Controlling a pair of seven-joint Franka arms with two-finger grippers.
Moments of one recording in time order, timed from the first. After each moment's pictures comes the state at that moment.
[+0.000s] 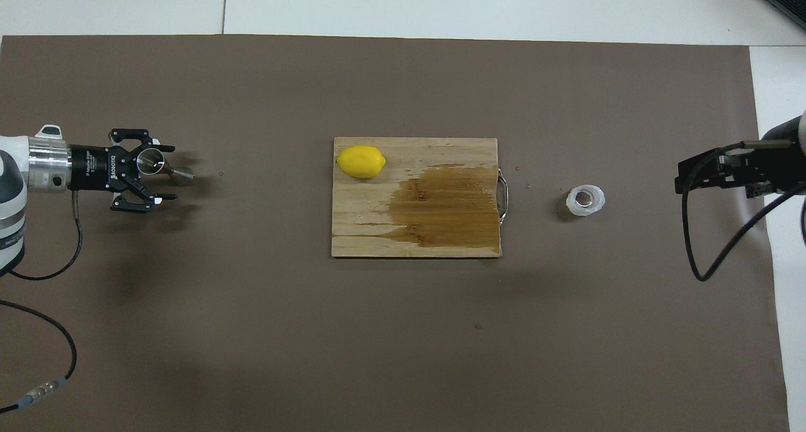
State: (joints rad) left arm 0.22 0.48 0.03 -1.78 -0.90 1.91 -0.89; right arm -0.12 0.03 0.12 -1.56 0.00 1.53 0.10
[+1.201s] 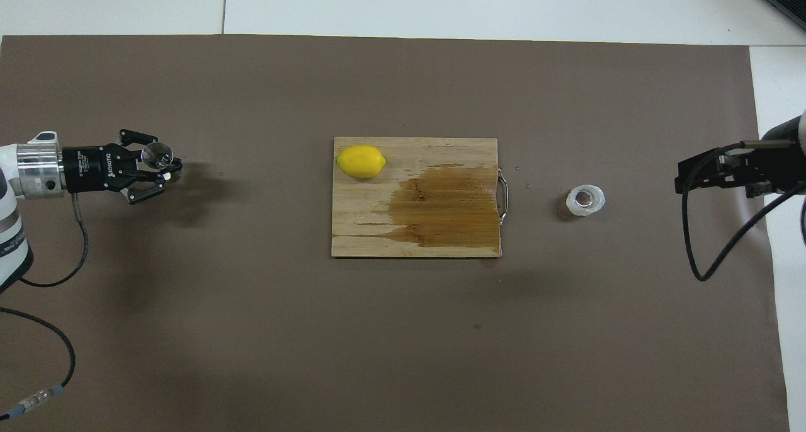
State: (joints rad) left arm 0.23 0.44 0.03 -1.82 -1.10 1.84 -0.86; right arm -0.12 0.03 0.12 -1.56 0.00 1.53 0.10
